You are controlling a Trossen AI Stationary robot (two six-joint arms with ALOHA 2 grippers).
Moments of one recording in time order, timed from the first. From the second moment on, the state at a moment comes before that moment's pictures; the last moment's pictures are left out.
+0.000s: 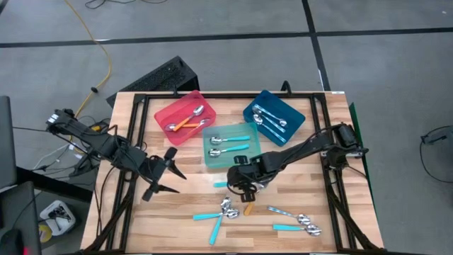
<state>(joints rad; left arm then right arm) -0.45 0.87 0.82 -0.34 -0.05 -0.05 0.24 1.85 1.30 -0.48 0.06 0.07</state>
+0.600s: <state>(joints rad) -0.45 0.80 0.82 -0.31 -0.15 -0.01 0.26 1.71 1.30 -0.32 0.06 0.07</state>
